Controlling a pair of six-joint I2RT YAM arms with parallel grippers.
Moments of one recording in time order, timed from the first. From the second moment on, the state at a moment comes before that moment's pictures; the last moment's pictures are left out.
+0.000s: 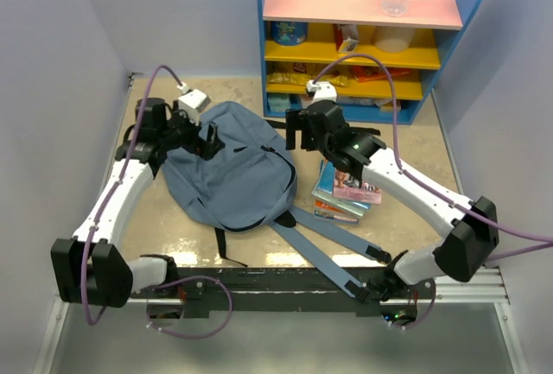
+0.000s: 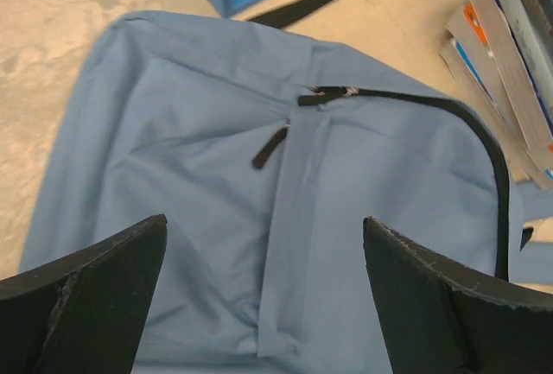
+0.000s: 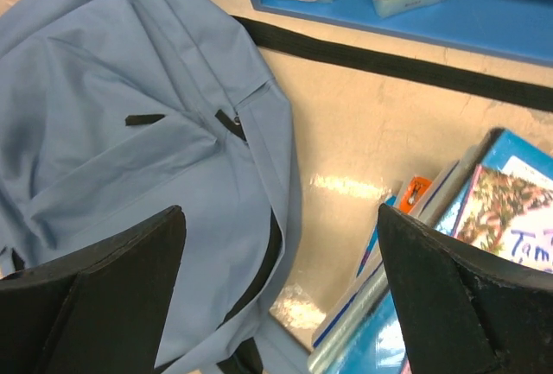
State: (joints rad) left arm -0.07 1.22 1.02 -0.36 0.54 0.22; right arm 0.73 1.42 1.28 -0.42 0.38 0.40
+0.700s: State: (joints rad) left arm -0.20 1.47 0.75 -0.14 0.39 0.44; right arm 0.73 1.86 1.58 -0.39 0.38 0.27
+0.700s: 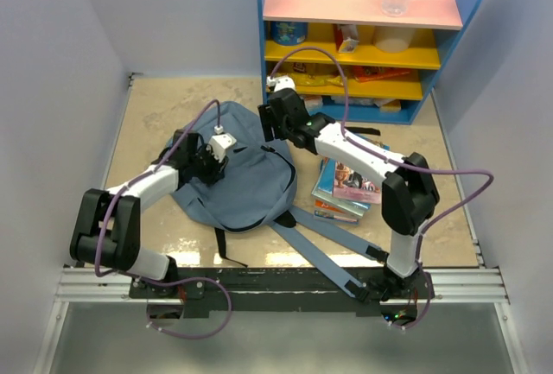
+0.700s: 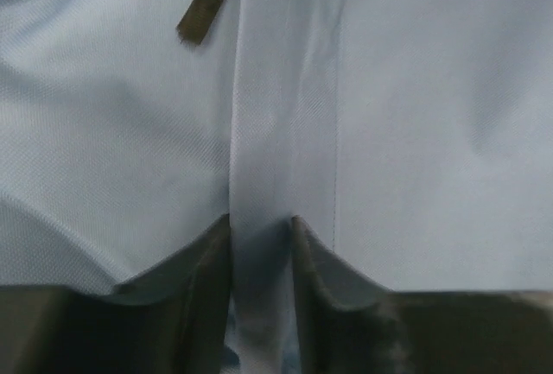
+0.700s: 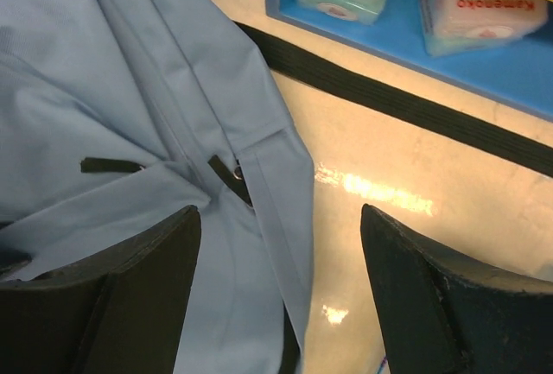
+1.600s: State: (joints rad) left arm -0.03 1.30 0.59 -0.24 0.36 0.86; right arm 0.81 2.14 1.70 -0.35 0.27 0.24
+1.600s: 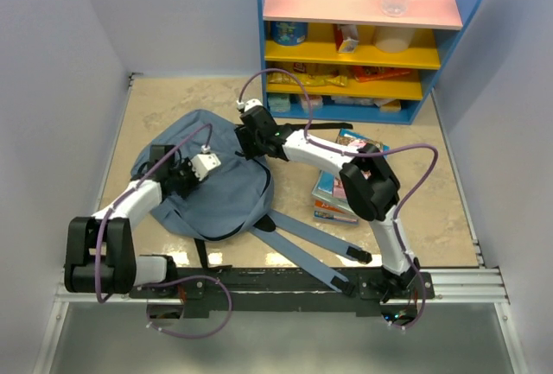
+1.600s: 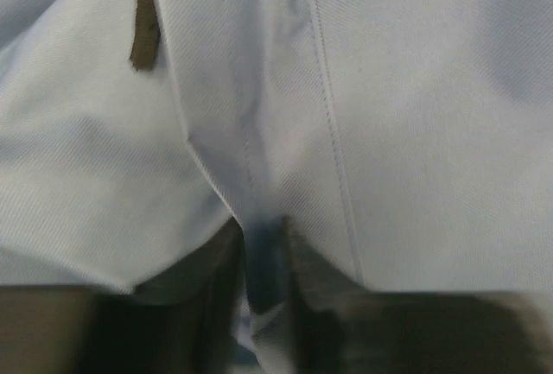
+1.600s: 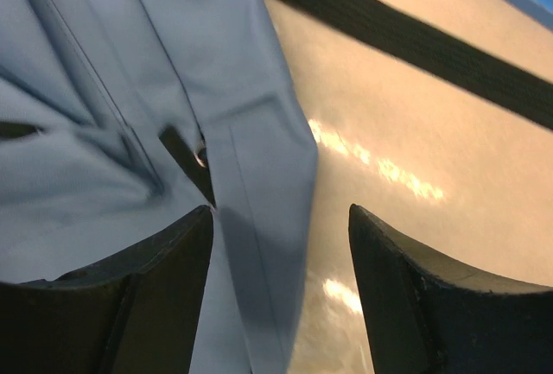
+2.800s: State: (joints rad) left arm 0.24 1.43 0.75 -0.37 0.61 0.72; right arm 0.87 2.40 1.96 -0.34 0.22 0.10
